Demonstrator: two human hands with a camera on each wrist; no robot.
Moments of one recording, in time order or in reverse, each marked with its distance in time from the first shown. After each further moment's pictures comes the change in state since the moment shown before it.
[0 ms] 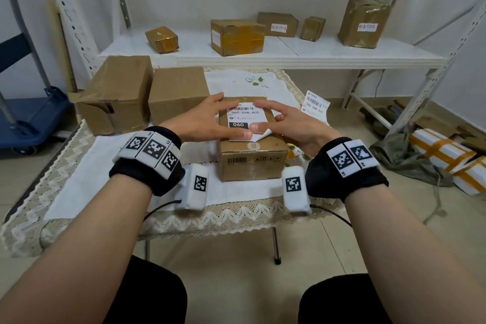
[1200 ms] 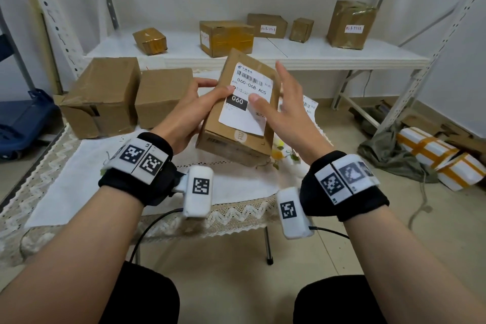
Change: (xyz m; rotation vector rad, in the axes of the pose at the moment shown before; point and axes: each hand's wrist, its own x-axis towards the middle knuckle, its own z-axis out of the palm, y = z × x) left_hand -0.011 0.026 0.009 -0.890 0.274 -0.028; right_hand -0.017 -0.001 0.005 -0.101 0.373 -0.388
